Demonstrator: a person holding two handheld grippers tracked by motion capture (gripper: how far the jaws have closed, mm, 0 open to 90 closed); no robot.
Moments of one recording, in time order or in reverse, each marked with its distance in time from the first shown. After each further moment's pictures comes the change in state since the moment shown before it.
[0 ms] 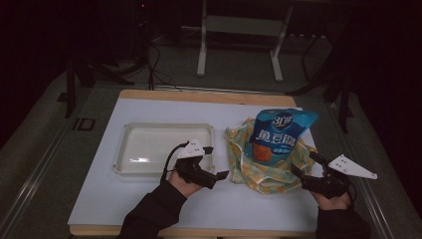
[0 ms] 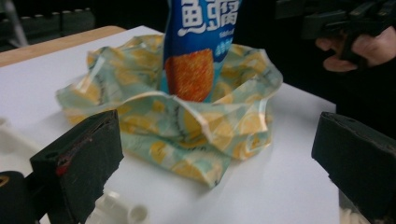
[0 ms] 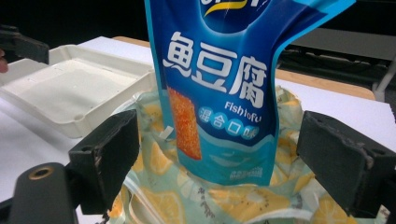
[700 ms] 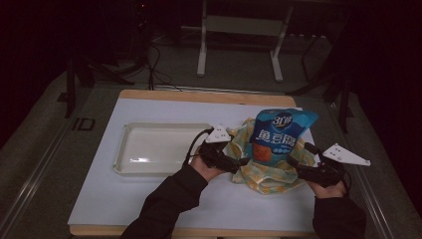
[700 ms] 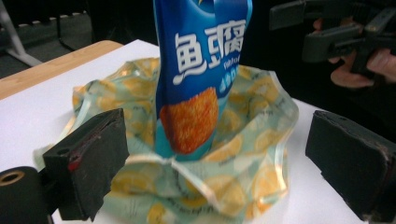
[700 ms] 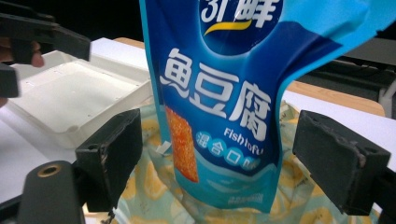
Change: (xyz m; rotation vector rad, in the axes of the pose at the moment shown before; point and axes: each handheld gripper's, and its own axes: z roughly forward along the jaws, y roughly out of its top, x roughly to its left) left arm 0.001 0.045 0.055 0.019 0.011 0.039; right arm -0.006 0.019 0.021 0.010 0.023 -0.024
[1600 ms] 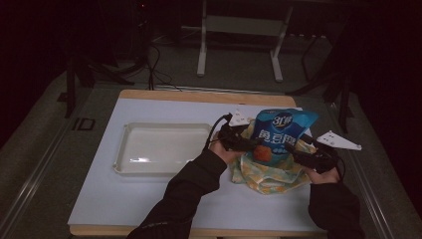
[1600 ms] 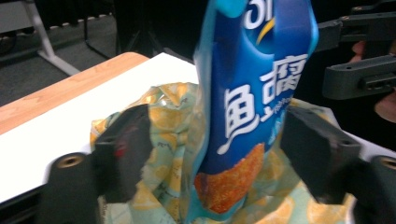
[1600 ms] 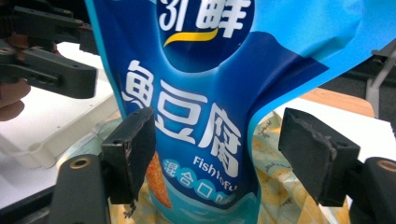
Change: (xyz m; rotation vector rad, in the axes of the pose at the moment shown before) left arm 0.019 0.030 0.057 0.014 0.113 -0.010; right arm -0.018 0.013 0.031 0.037 -0.049 0.023
